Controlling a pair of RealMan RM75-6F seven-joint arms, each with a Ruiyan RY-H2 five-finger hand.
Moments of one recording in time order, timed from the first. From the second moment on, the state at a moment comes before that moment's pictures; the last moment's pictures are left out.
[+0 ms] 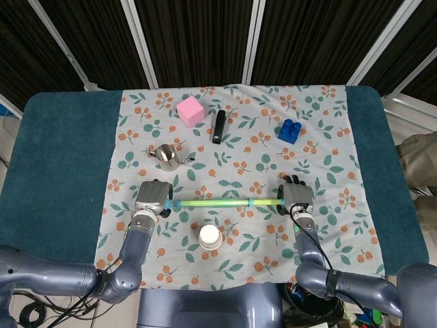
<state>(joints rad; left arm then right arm) -1.02 -1.63 -0.29 -1.75 0.16 1.26 0.96 0.79 -1.63 0.22 -1.47 -0.44 1.09 -0.67</state>
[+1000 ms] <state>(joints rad) -1.03 -1.65 -0.28 -1.73 0.15 1.25 0.95 0.78 -1.65 0.22 -1.47 -0.46 1.10 -0.68</state>
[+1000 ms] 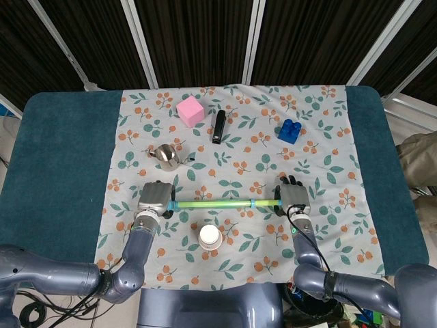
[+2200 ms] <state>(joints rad) -0.93 -1.49 -0.18 -1.89 0.24 1.28 0.88 0.74 -1.55 0.22 -1.49 -0.51 1.12 -0.66</state>
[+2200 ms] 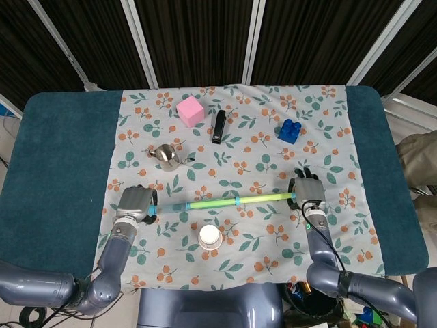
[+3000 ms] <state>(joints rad) -0.88 -1.32 -0.14 -1.90 0.30 1.17 0.81 0.72 -1.48 0.23 -1.46 -0.48 1.10 -0.67</state>
